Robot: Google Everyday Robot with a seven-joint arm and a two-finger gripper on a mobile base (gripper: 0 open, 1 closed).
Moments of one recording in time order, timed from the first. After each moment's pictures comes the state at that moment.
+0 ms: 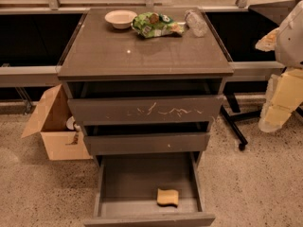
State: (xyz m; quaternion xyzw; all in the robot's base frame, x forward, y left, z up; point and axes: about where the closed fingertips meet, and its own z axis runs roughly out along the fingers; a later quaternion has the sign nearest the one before) arm 0.438 -0.216 0.977 -0.60 0.78 -0.04 0.16
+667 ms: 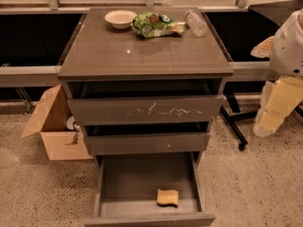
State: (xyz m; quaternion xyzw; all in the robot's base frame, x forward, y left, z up) arm 0.441 -0.213 0.962 -0.61 0.78 -0.02 0.16
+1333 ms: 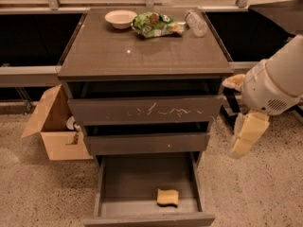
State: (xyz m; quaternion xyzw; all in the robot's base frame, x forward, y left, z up) arm 0.450 -0.185 0.875 -0.64 0.74 0.06 0.20
